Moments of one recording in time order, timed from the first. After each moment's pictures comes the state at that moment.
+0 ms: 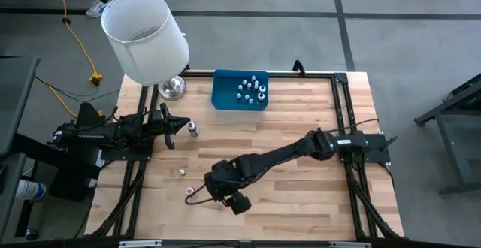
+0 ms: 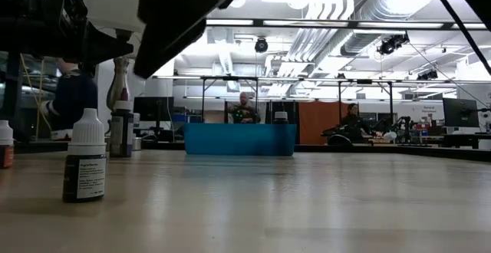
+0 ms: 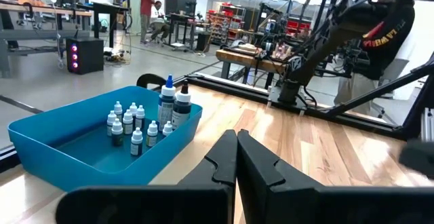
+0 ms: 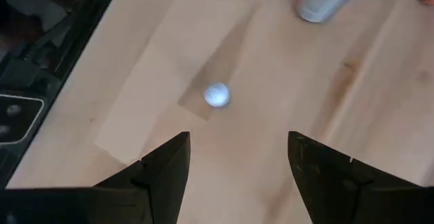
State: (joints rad) left arm -0.01 0.03 0.02 0.05 -0.32 -0.16; right arm 0.31 2.43 2.32 -1.01 -0.15 -0.13
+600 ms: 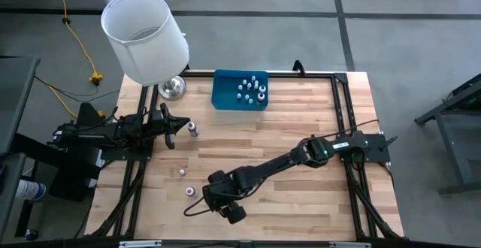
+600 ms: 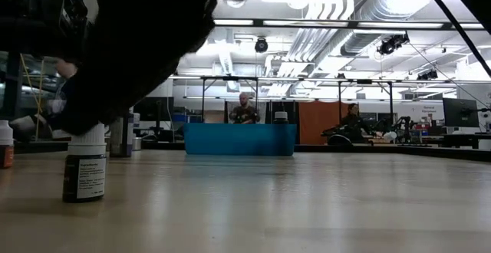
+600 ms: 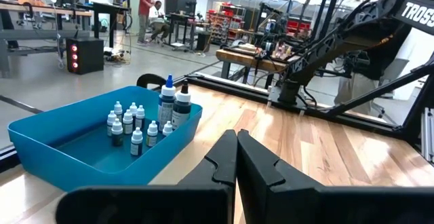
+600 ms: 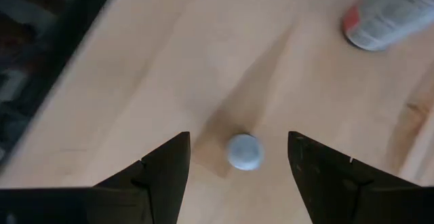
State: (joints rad) left arm -0.01 0.03 0.02 0.05 -0.32 -0.16; right arm 0.36 2.55 2.32 -0.85 -0.13 -0.11
